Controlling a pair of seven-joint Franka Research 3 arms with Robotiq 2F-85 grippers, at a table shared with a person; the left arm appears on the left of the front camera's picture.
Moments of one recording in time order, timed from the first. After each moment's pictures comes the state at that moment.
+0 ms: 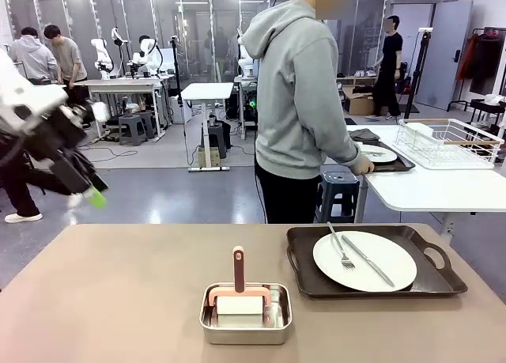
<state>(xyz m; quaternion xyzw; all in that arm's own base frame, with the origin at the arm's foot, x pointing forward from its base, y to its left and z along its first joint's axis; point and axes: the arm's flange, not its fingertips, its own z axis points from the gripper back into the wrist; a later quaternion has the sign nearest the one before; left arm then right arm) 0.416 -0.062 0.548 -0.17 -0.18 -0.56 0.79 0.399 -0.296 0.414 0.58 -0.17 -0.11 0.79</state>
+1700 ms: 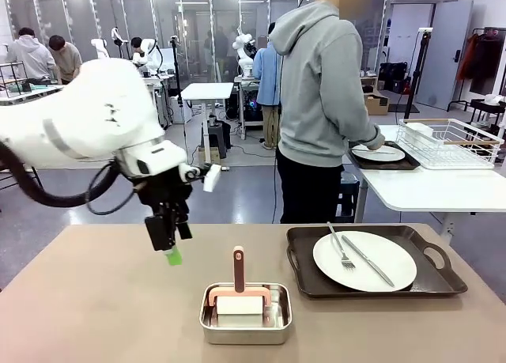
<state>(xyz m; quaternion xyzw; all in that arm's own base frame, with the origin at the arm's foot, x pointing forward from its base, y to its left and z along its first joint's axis) 0.407 -0.242 0.487 -0.11 -0.07 -0.72 0.68 0.399 -0.296 0.414 0.58 -0.17 -0.11 0.79</state>
